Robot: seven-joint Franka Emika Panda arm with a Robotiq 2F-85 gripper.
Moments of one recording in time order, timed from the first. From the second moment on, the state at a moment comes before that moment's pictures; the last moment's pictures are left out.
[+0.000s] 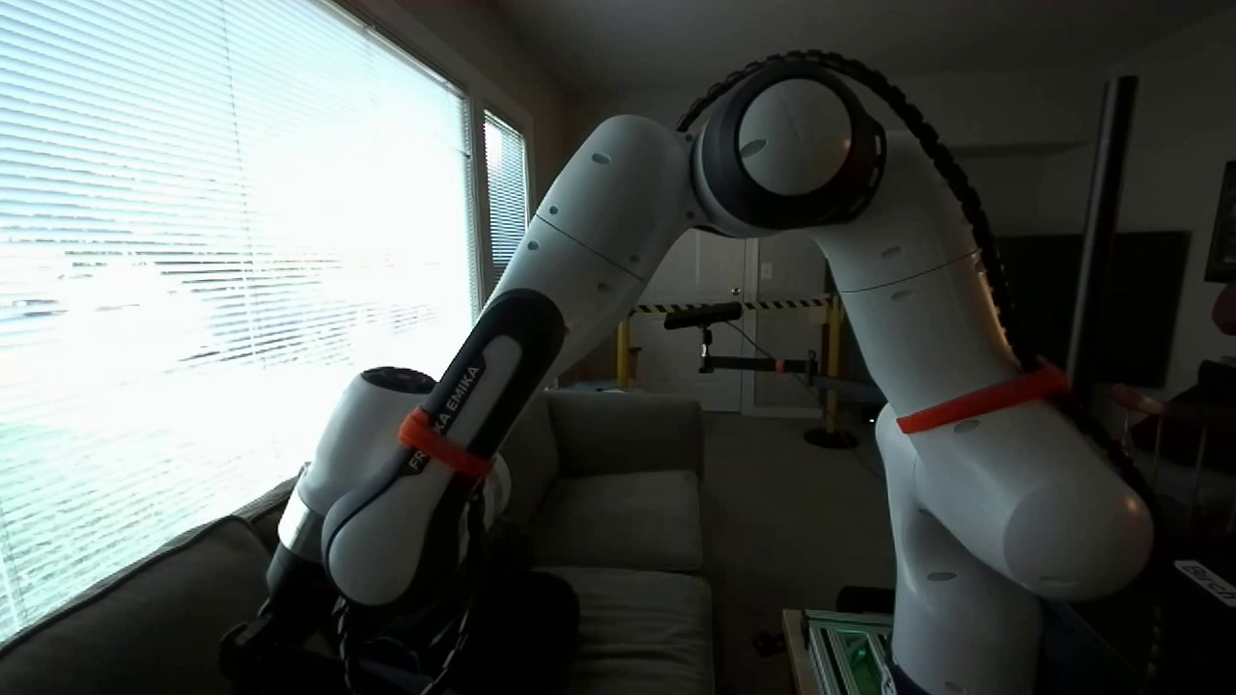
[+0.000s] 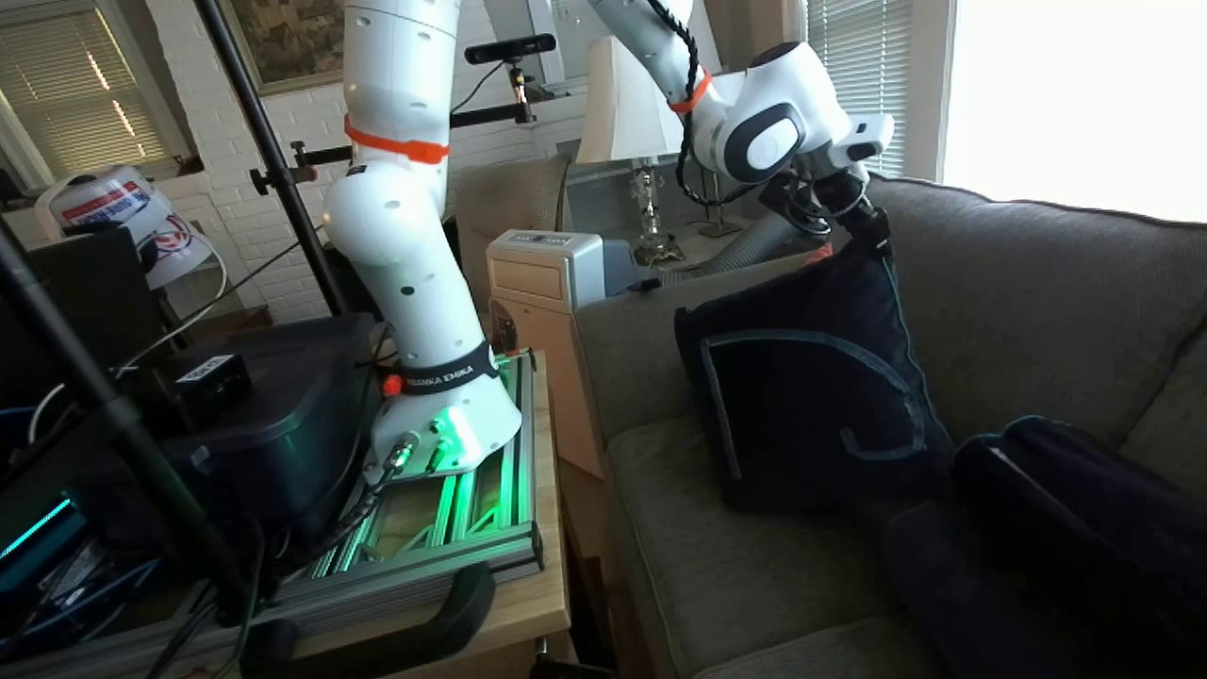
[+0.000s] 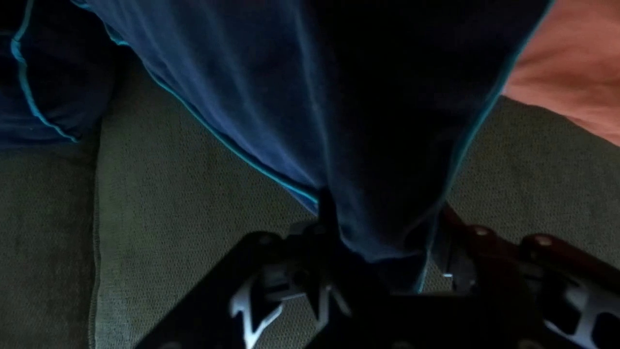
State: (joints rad) arm 0.07 0.39 0.05 -2.19 0.08 3.08 0.06
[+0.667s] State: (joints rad) arm 0.40 0.37 -0.41 -2.07 -0.17 2.68 0.43
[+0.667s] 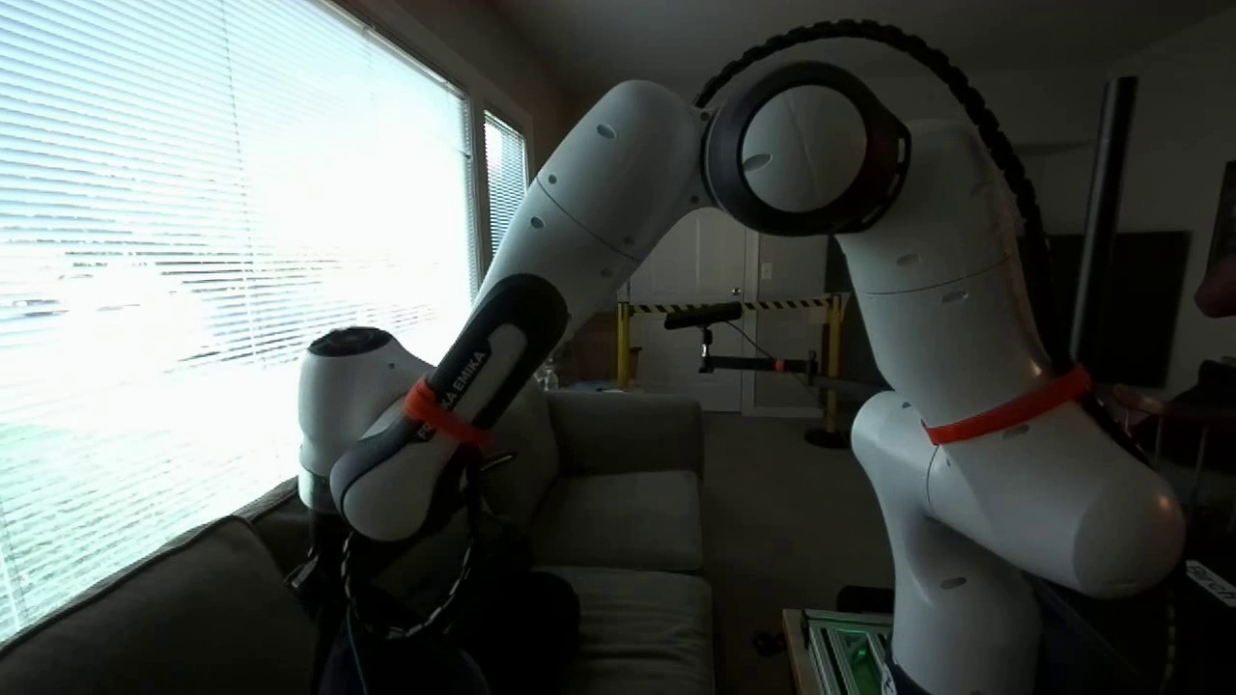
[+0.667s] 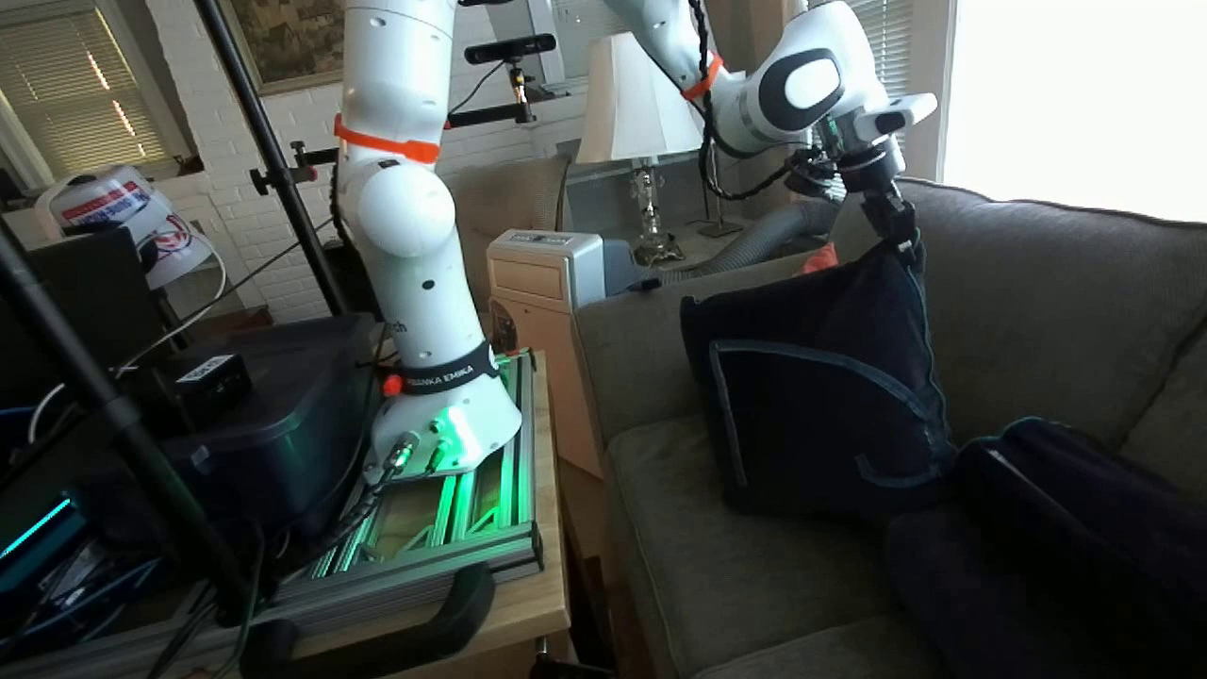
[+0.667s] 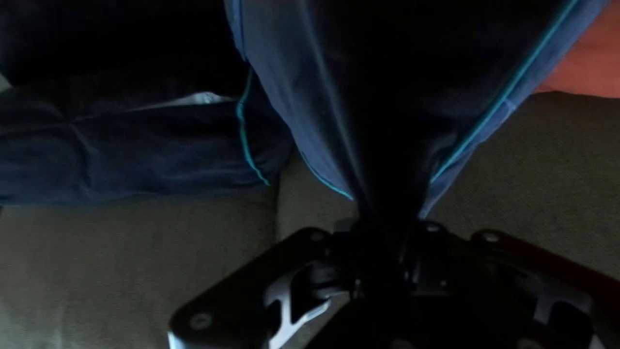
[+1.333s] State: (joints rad) arm 0.42 0.34 -0.37 -1.88 -0.17 1.94 0.57
